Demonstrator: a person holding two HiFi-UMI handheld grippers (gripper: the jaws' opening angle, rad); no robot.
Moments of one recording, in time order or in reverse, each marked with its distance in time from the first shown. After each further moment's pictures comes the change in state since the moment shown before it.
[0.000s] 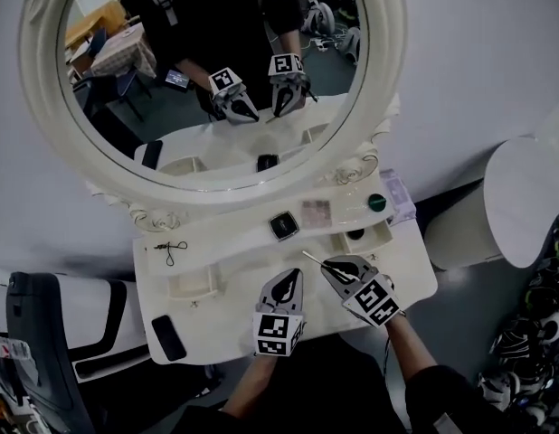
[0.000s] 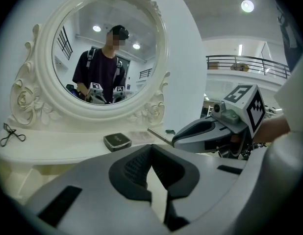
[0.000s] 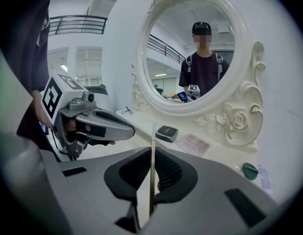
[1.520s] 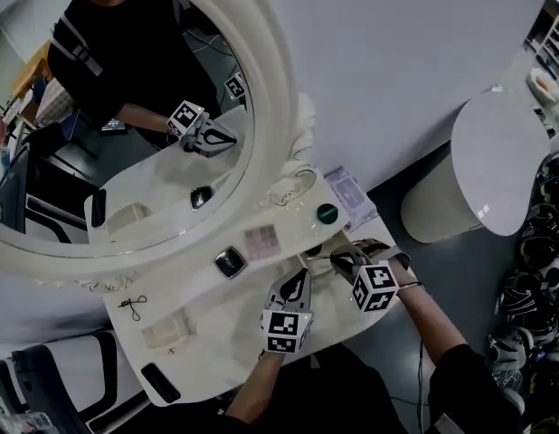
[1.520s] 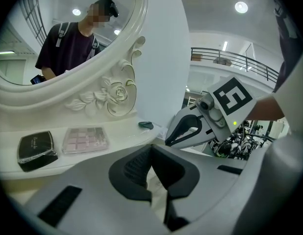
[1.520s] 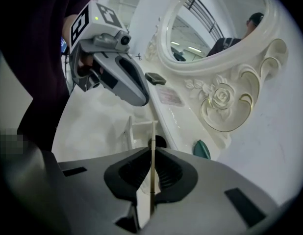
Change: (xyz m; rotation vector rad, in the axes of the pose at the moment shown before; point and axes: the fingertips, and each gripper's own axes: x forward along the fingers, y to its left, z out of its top) left arm 0.134 -0.091 -0.009 0.094 0.123 -0.237; right arm -0.042 -0.129 -0.115 -0.498 0.423 -0.032
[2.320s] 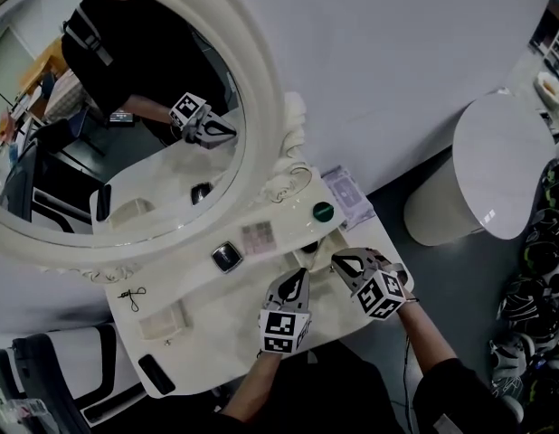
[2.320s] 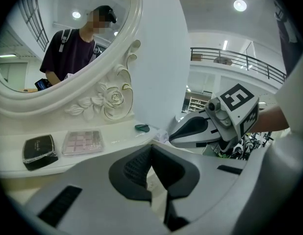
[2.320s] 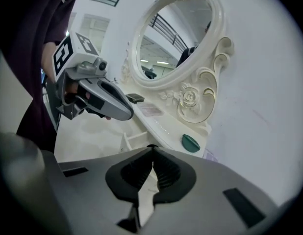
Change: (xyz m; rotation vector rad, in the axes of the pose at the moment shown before) left arm -0.006 -0.018 0.010 0.011 -0.017 0.022; right arm -0.035 -0.007 0.002 0.329 -0.216 -0.156
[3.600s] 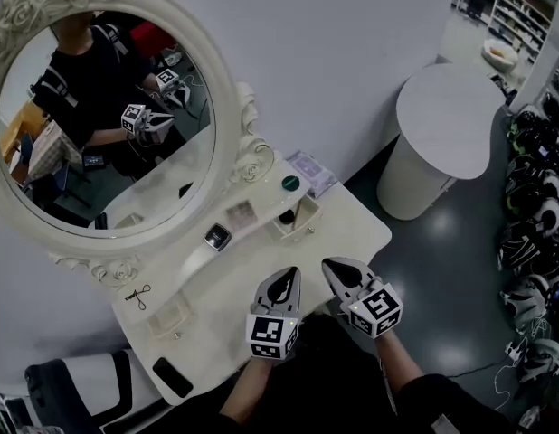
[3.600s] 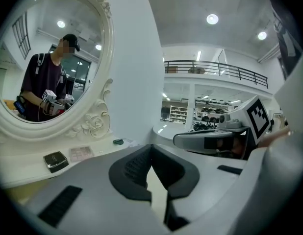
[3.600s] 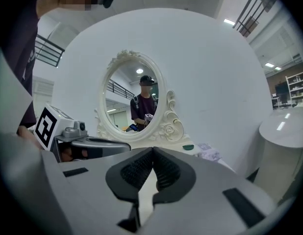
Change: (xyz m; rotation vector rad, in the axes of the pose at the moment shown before) left arm -0.136 -0.081 0.010 0.146 -0.140 -0.191; right arm -0.138 0.113 0.060 0.701 -0.467 -0.359
